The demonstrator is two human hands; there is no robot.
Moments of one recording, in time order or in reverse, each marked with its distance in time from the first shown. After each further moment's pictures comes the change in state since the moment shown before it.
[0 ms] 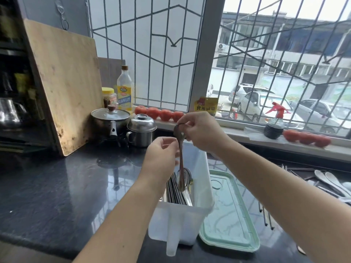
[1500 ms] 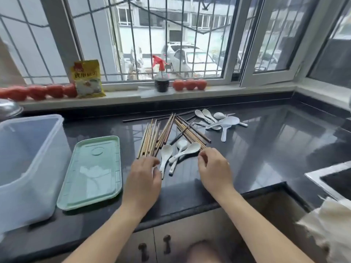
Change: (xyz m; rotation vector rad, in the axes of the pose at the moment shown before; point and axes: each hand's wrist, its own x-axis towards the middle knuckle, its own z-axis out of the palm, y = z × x) left_hand -0.136 -0.175 0.228 0.861 -0.357 0.599; right_hand -0.330 0.271 -0.156 -0.392 0.500 0.464
